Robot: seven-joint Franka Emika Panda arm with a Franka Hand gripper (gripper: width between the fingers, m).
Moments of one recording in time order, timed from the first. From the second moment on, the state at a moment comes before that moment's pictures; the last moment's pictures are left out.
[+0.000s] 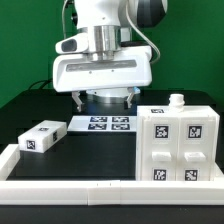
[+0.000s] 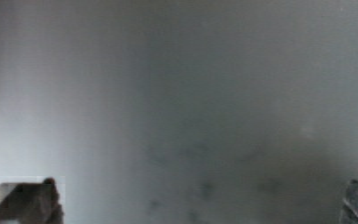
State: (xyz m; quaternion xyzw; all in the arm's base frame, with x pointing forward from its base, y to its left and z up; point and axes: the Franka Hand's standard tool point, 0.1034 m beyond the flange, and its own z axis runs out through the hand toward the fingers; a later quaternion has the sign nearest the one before) arm 0.441 -0.044 0.078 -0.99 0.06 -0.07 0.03
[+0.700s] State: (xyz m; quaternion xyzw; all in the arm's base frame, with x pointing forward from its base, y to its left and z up) arm 0.440 -0.101 0.075 -0.98 0.18 -0.07 0.04
